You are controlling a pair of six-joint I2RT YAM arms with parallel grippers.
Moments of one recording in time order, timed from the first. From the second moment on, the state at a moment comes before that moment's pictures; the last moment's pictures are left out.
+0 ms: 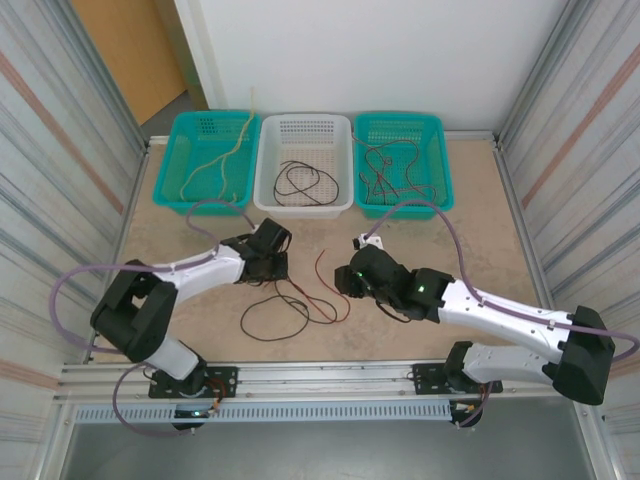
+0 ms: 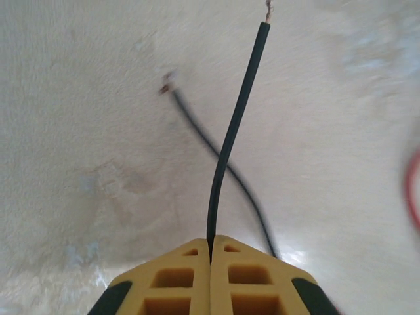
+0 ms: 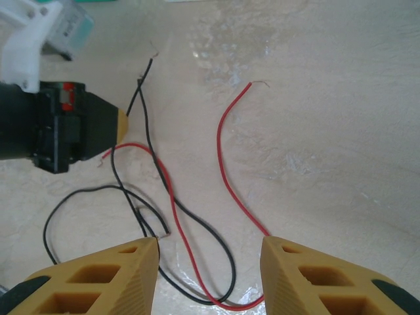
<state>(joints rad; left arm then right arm) -0.64 1.50 0.84 -0.46 -0.11 -0.60 1.04 1.11 0.79 -0.46 0.27 0.79</state>
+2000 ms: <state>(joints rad) -0.76 0.94 0.90 -0.06 0.38 -0.46 0.91 1.05 1.35 -0.24 -0.07 0.58</state>
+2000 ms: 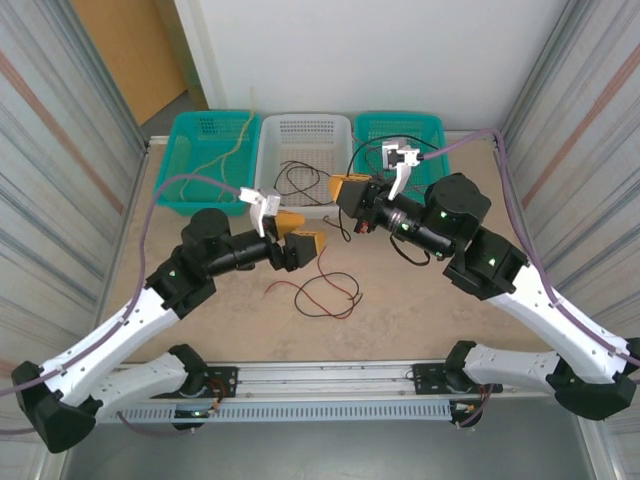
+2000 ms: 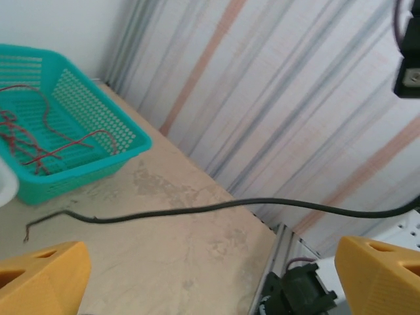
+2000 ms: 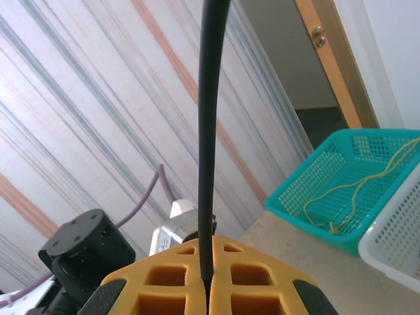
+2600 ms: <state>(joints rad) -1.00 1.11 0.93 0.05 0.14 -0.04 0.85 1.05 1.44 -0.24 -0.16 0.65</state>
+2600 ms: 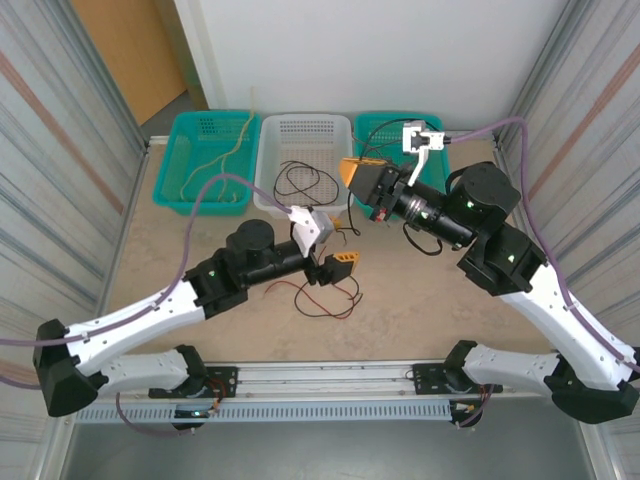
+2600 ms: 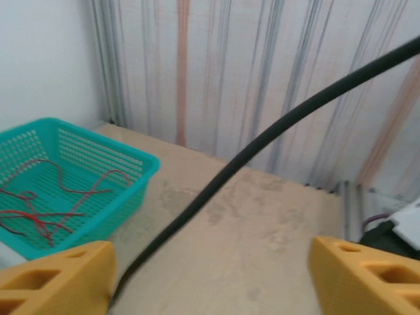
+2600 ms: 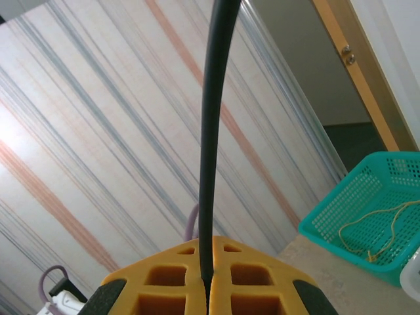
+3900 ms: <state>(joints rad) -0.91 1.20 1.10 -0.15 0.07 -0.14 0.25 1.00 1.35 -0.34 -0.37 0.76</state>
